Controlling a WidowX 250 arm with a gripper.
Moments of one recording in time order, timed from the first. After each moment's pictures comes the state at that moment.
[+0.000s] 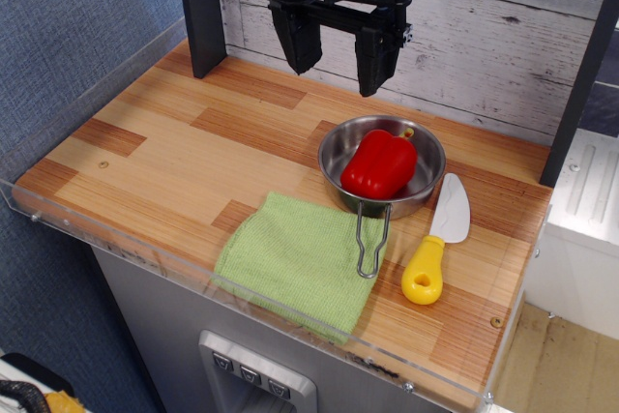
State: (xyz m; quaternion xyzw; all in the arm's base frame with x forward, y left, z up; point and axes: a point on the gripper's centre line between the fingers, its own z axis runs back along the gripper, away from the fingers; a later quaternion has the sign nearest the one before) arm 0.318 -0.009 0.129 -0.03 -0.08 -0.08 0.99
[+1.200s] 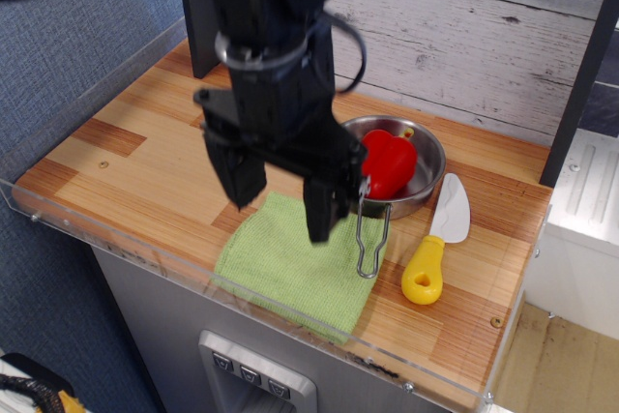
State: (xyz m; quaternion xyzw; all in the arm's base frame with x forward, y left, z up) arm 0.214 -0.027 0.105 -0.02 -0.06 -0.05 1.00
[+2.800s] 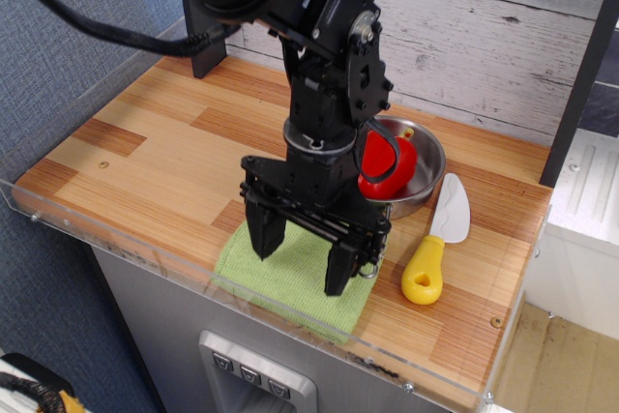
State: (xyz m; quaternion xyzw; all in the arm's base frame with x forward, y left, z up) arm 0.234 -0.028 0.032 0.03 0.02 -0.04 1.00
